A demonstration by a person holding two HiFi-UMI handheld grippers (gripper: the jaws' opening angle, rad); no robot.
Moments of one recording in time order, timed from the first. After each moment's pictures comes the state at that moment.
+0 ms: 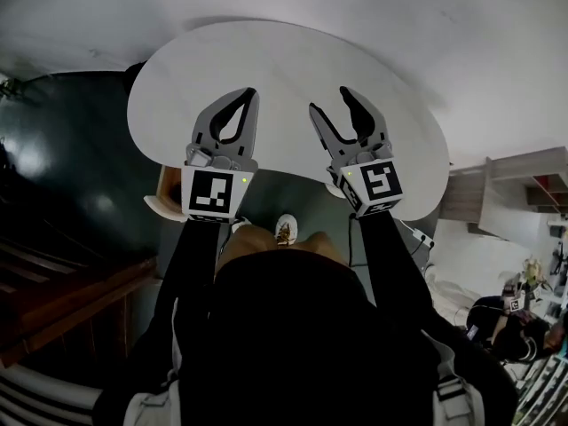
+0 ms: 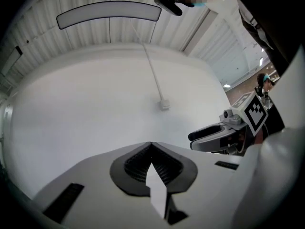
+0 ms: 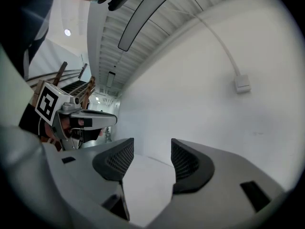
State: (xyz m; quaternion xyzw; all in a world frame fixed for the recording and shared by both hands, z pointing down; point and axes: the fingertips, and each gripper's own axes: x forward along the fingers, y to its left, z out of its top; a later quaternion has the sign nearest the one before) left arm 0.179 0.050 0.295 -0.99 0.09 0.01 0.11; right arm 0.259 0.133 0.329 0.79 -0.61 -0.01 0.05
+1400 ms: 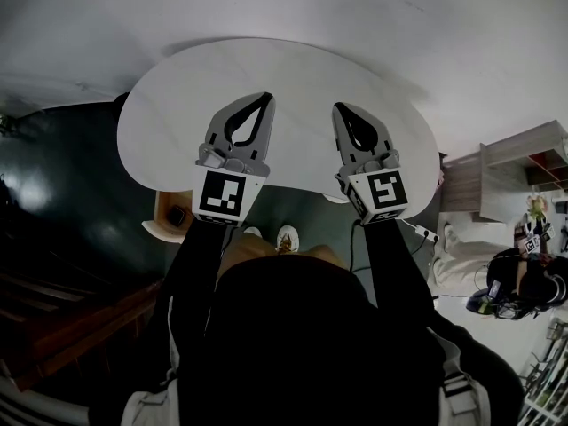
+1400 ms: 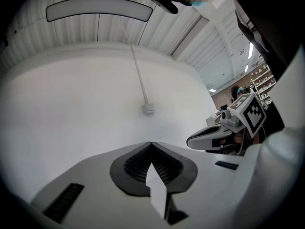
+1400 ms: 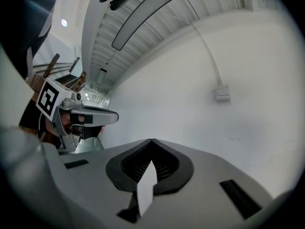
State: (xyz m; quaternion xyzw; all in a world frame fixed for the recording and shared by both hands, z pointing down) left arm 0.243 0.109 0.276 -0.99 0.00 0.02 0.13; right arm 0.307 0.195 0.317 0.83 -0.55 -0.02 0.05
